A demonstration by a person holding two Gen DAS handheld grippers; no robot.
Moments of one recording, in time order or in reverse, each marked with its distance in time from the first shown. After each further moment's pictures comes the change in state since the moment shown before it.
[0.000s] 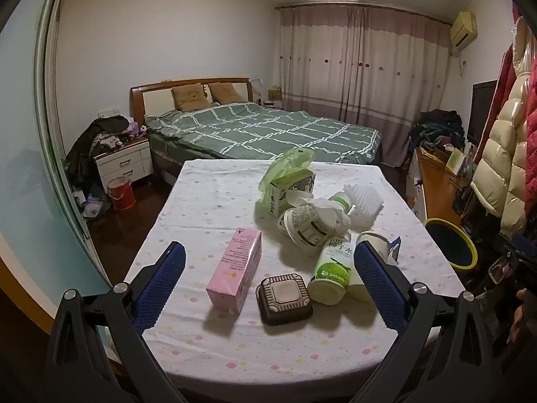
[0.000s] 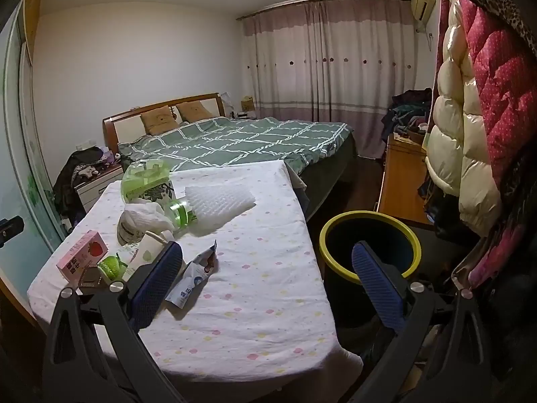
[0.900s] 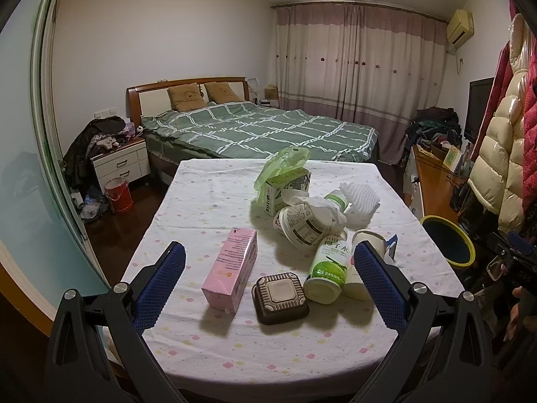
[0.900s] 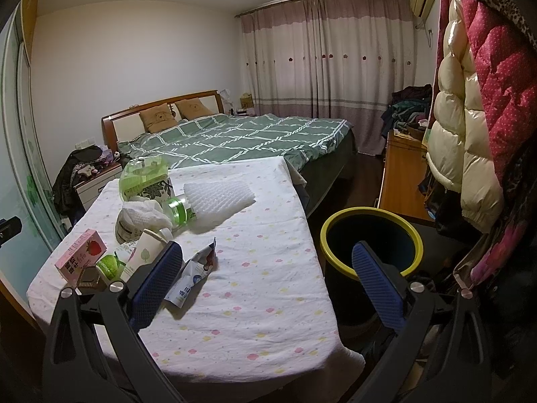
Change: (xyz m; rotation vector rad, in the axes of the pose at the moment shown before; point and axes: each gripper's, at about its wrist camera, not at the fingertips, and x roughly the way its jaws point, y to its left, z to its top) left arm 0.002 -0.005 0.000 0.010 0.005 -0.012; right arm 0.003 -0.002 -0.005 0.004 0.005 0.004
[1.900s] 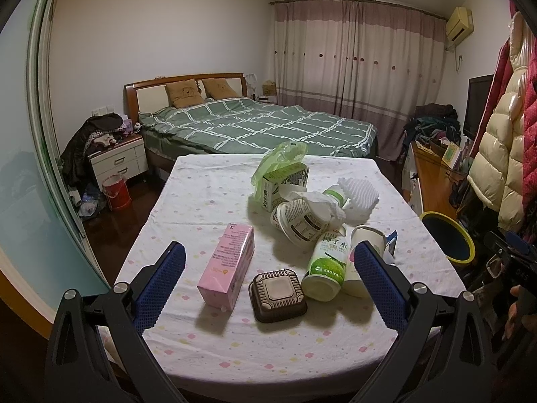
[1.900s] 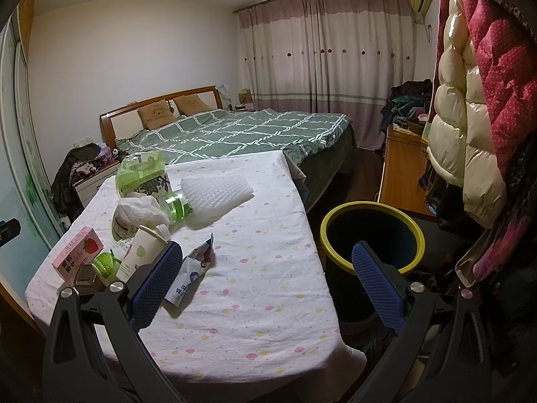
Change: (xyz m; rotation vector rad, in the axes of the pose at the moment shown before) left arm 0.004 -0.003 -0.006 0.005 0.007 -0.005; right arm 0.008 0.000 -0.006 0.010 0.020 -0.005
